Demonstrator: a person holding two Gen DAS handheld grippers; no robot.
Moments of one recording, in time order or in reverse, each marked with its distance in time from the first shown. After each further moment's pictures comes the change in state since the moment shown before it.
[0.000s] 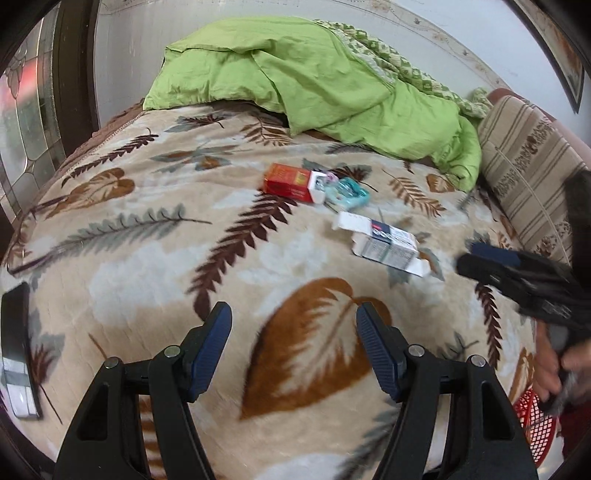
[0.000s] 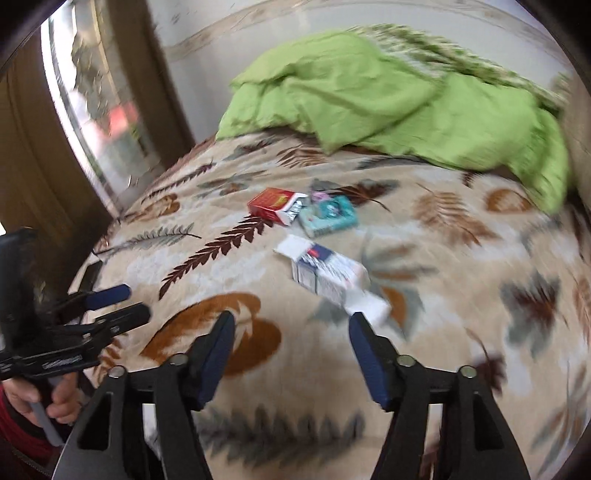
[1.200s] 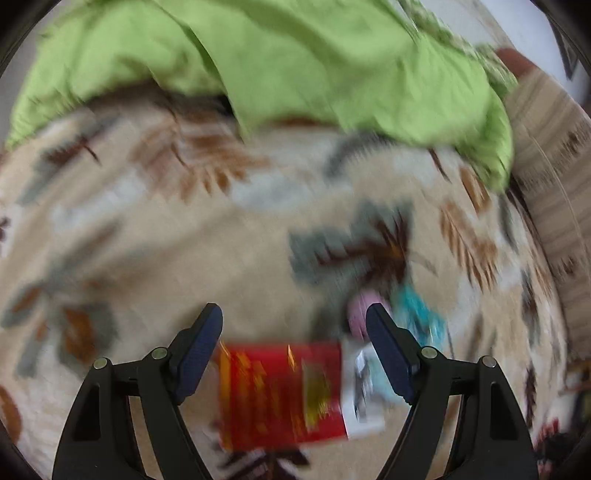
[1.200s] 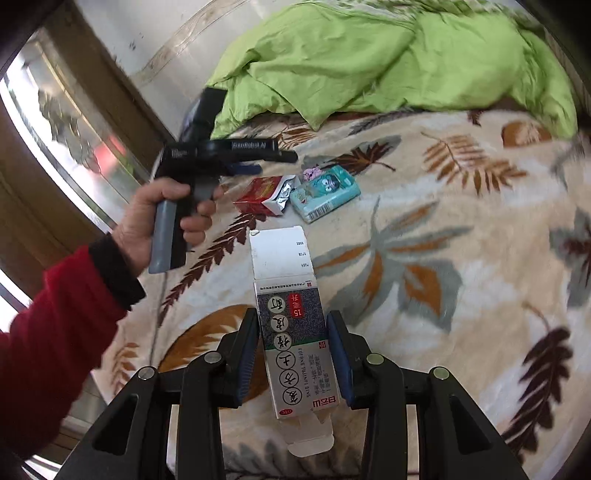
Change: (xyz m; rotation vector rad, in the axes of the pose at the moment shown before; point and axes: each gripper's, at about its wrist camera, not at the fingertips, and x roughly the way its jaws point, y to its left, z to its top) left arm 0.245 0.000 0.184 0.166 0.262 -0.173; right arm 0.035 -0.038 -0.016 0.258 0.009 0.134
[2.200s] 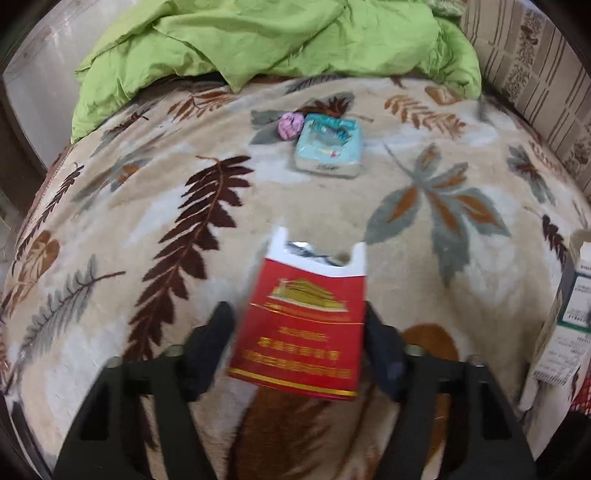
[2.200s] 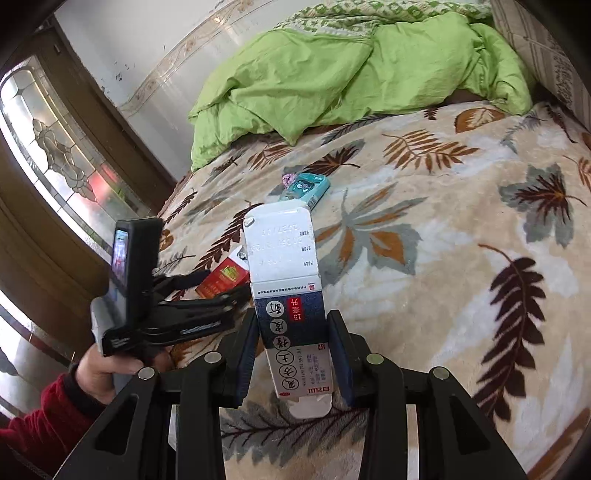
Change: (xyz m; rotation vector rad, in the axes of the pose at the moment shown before) left arm -0.059 -0.088 -0.172 0.119 -0.067 0.271; right arm -0.046 0.002 -0.048 0.090 -0.104 -0.047
